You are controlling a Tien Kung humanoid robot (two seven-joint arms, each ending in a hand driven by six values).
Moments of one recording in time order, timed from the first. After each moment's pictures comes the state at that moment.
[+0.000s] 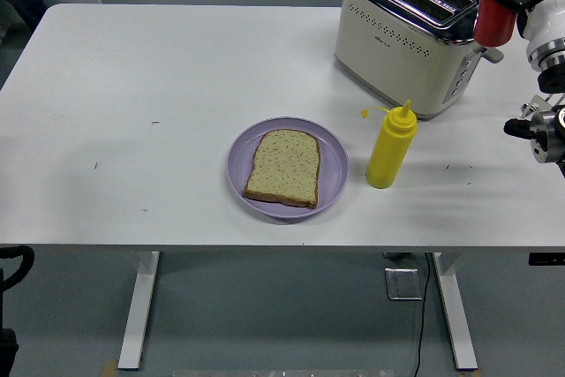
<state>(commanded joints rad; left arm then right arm) -0.05 0.02 -1.85 -1.47 0.66 0.09 -0.13 0.63 -0.36 1.10 1.44 -1.00 -0.49 -0.07</state>
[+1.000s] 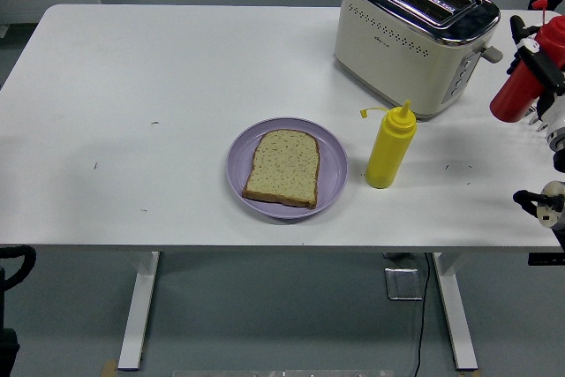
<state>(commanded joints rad) -0.05 0.03 -1.84 -1.47 0.66 0.10 -0.13 0.36 -0.38 1.11 1.41 -0.76 -0.59 0.25</state>
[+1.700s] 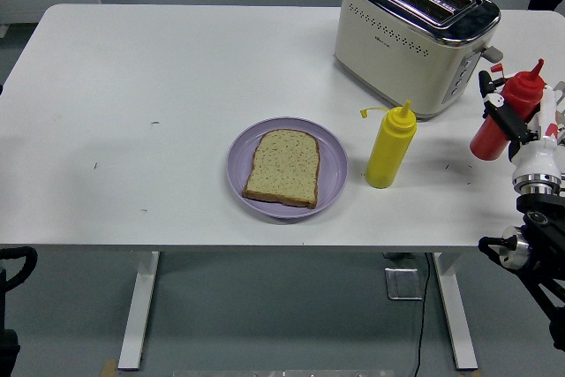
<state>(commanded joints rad) -0.05 0.03 -1.84 -1.47 0.66 0.10 -0.13 0.35 -0.30 0.95 1.22 -0.66 -0.62 0.53</state>
